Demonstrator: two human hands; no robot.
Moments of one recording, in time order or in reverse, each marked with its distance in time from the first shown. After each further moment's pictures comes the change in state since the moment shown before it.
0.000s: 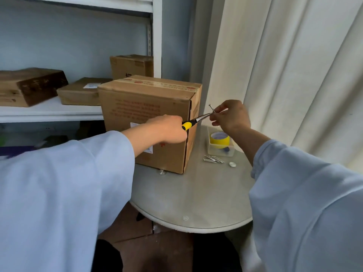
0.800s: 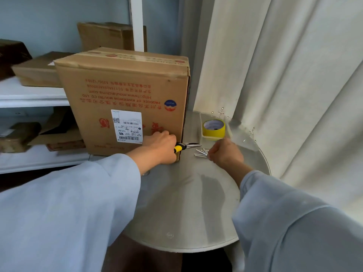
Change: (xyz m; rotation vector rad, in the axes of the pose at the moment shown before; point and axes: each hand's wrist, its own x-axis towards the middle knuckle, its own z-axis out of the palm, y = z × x) left_hand 0.077 -0.003 0.103 0.195 -0.055 0.052; right_hand 0.011 0.139 0.061 -0.421 -0.262 0.309
